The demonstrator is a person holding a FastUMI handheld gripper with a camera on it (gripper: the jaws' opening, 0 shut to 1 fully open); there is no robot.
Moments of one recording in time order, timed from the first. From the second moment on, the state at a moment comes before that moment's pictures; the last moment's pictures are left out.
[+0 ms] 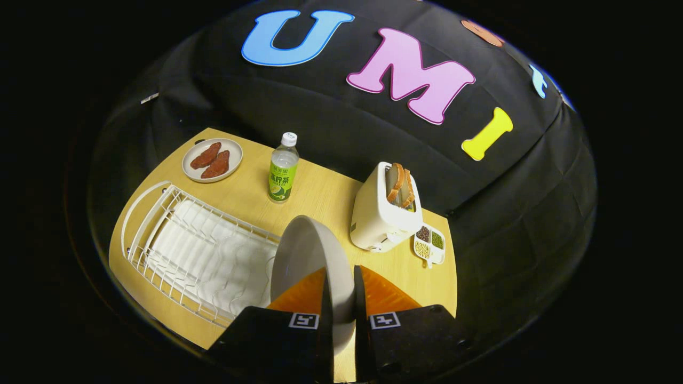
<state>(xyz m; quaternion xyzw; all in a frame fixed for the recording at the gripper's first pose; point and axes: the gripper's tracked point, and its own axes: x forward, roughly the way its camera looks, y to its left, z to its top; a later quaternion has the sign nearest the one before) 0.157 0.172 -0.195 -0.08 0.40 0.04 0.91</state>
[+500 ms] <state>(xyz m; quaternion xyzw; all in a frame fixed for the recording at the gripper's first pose) 0.084 0.104 -0.167 0.09 0.38 0.08 0.92</state>
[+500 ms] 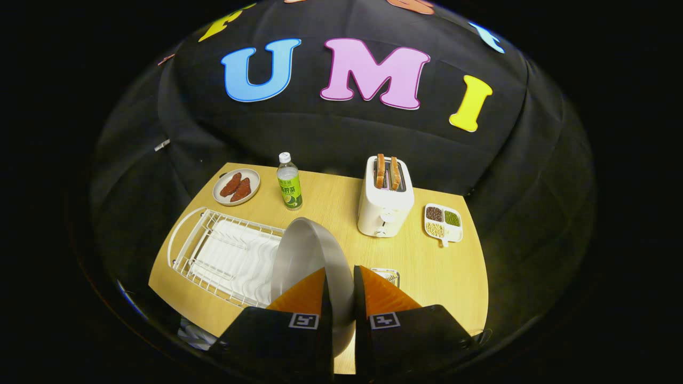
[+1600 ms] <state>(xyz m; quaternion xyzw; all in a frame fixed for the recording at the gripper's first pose) -0.091 0.070 -0.375 0.33 0.50 0.10 0.80</state>
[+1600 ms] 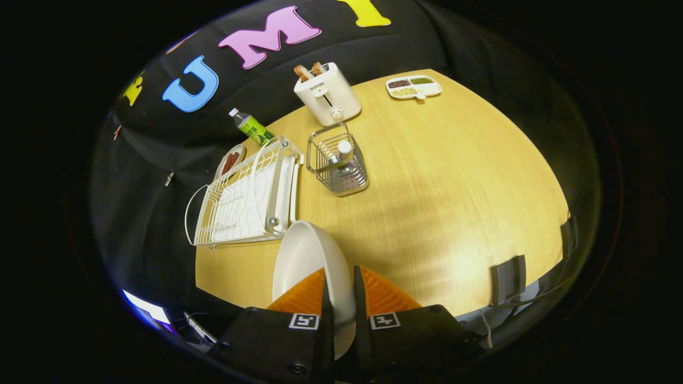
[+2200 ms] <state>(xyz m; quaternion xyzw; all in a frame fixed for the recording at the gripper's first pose) -0.081 0.086 -0.426 0.37 0.50 0.09 0.78</state>
